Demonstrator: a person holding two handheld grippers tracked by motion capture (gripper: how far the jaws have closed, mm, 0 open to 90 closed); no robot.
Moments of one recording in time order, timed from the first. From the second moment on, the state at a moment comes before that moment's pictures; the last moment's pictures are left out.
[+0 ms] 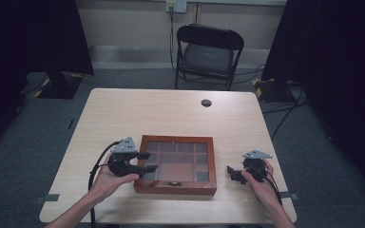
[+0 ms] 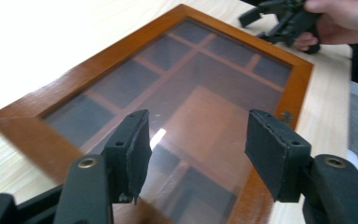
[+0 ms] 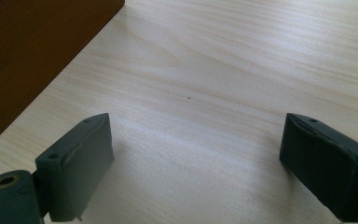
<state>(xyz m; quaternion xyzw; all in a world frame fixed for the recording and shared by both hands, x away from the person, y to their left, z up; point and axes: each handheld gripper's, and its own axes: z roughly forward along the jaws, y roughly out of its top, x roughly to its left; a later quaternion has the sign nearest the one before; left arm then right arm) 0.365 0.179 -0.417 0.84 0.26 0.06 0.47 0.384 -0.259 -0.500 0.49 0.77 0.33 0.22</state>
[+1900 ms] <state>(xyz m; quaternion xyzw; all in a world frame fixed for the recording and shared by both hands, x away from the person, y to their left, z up) 0.343 0.109 -0.444 0.88 0.17 0.01 0.45 0.384 -0.259 -0.500 0.49 0.77 0.33 0.22</state>
